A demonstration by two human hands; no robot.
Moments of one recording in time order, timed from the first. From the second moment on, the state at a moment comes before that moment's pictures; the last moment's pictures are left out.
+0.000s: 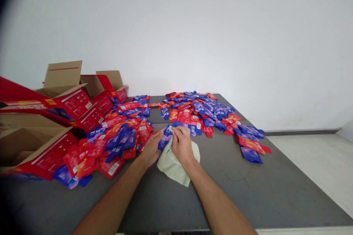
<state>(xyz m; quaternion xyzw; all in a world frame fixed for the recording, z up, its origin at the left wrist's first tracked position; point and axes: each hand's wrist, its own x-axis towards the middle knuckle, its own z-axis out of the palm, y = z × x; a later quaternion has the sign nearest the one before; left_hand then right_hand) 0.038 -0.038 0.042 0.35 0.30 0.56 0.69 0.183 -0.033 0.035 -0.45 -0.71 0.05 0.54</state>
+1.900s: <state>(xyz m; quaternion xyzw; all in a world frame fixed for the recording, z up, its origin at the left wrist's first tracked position) 0.062 0.006 0.019 0.74 0.59 0.30 0.16 0.211 -0.011 0.018 -0.54 -0.71 0.04 0.45</state>
